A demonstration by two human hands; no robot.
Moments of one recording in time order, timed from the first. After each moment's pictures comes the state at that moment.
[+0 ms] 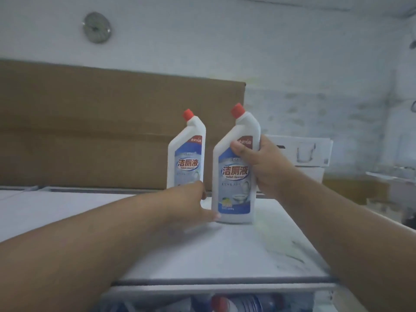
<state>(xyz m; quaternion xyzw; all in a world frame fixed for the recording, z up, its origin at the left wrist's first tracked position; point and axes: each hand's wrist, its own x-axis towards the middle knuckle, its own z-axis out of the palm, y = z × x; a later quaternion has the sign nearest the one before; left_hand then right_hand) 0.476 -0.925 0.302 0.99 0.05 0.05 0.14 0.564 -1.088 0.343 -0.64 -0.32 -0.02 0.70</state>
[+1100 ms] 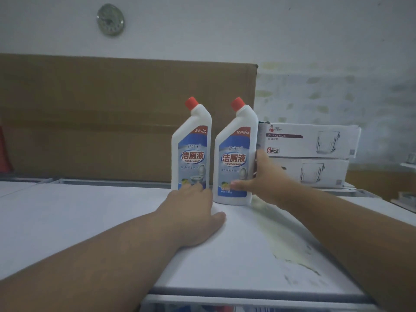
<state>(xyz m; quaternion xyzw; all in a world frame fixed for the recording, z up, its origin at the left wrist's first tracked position) 0.483 -0.937 0.273 0.99 0.07 0.12 0.02 0.605 -1.082 0.301 -0.84 -0.28 -0.05 0.46</state>
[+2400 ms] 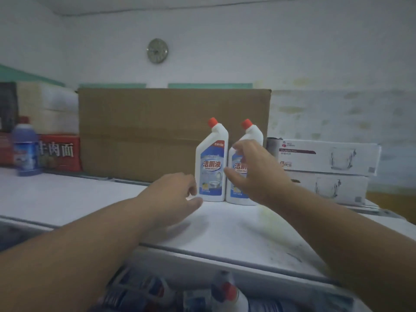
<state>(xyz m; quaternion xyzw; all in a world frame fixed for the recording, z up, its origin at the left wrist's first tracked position) 0.410 -0.921 0.299 0.96 0.15 0.22 0.07 0.529 -1.089 0.332 -0.79 -0.46 -0.29 0.30</state>
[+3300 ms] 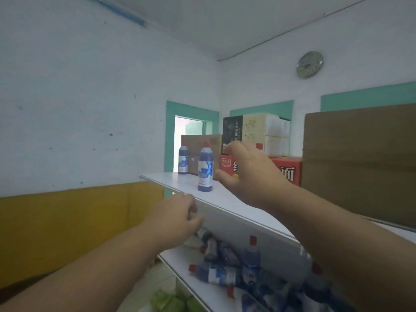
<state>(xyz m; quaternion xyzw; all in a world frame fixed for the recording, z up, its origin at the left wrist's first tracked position) -0.027 -0.567 0.280 0.85 0.44 0.27 0.01 0.145 -0.649 0.358 -0.58 -0.70 -0.24 0.33</state>
